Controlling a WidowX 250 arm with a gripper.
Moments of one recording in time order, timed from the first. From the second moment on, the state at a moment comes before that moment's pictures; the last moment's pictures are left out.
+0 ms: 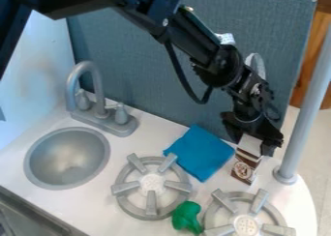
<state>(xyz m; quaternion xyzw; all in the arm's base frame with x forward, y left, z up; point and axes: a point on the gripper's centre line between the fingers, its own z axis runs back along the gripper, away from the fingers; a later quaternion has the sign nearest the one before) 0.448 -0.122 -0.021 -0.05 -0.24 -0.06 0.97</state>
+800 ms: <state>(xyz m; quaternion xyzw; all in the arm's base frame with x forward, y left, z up) 0.440 -0.126 0.010 -0.09 -0.23 -0.03 0.97</state>
